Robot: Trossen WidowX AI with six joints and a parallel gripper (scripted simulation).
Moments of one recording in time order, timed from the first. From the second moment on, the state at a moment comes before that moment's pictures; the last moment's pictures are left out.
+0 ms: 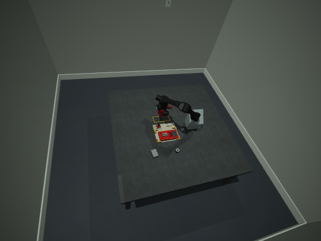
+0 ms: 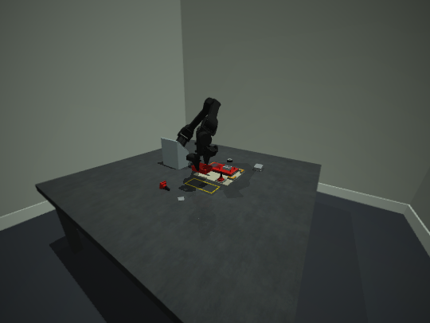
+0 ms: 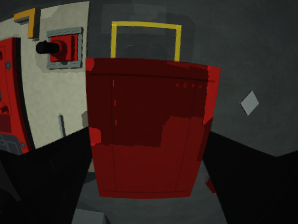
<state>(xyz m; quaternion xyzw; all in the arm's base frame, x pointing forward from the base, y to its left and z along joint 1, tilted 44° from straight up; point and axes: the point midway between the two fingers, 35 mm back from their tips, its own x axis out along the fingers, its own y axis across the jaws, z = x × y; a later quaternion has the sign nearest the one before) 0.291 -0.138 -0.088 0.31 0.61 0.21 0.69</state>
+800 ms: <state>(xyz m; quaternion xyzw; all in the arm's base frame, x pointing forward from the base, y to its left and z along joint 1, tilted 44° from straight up) 0.296 -0.124 -0.107 0.31 0.61 0.21 0.70</state>
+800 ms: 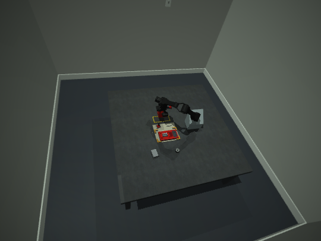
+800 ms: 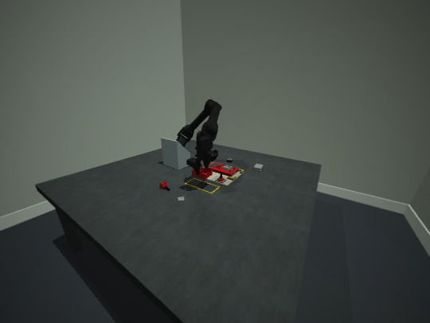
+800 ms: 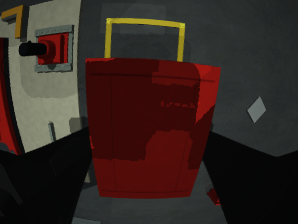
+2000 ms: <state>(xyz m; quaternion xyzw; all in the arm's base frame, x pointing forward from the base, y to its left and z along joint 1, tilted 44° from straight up) 0.301 -0.099 -0.132 0.31 0.61 0.21 0.70</state>
